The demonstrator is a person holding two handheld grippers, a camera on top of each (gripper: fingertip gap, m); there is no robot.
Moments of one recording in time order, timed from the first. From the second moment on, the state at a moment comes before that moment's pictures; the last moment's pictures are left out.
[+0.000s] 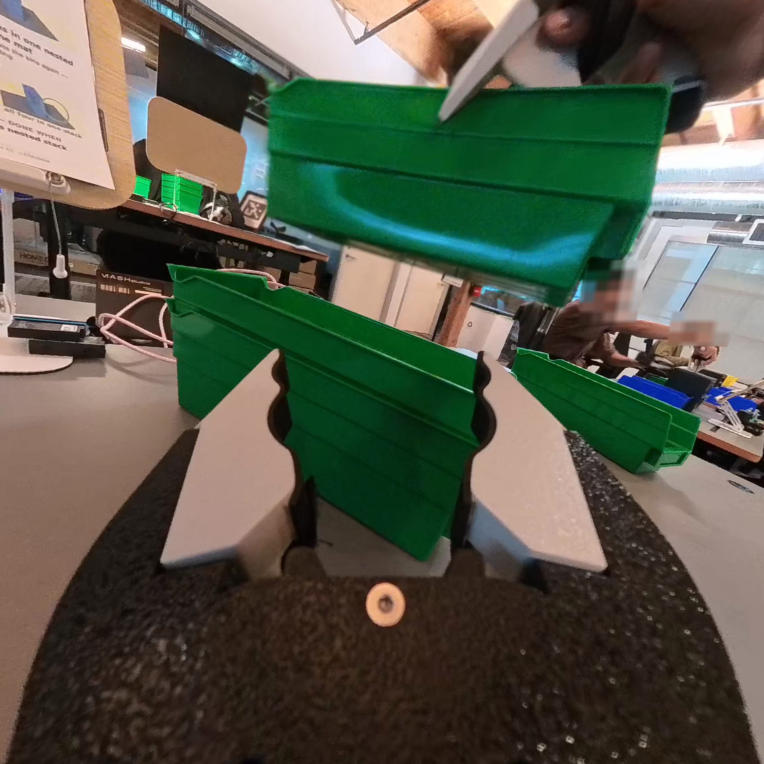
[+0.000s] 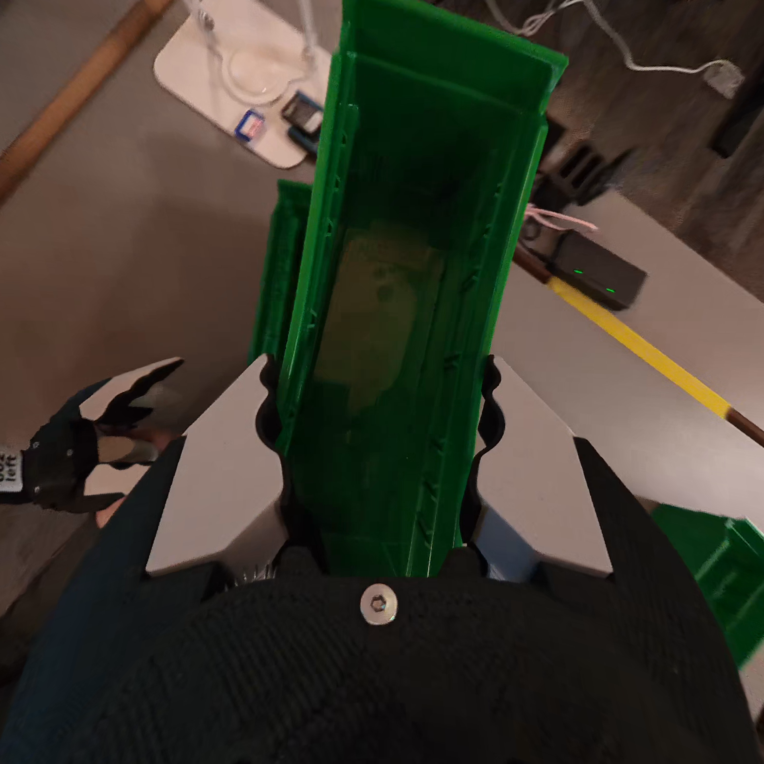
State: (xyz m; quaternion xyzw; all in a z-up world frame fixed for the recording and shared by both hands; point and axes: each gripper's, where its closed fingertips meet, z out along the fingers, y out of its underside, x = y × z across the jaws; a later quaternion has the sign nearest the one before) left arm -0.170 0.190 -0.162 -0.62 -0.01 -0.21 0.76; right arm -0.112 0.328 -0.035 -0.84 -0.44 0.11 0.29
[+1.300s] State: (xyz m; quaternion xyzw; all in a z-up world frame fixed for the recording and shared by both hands) left arm -0.178 0.186 -0.157 -0.61 -0.01 -0.16 0.77; right arm -0.094 0.310 -0.126 -0.83 -0.43 0.21 0.28
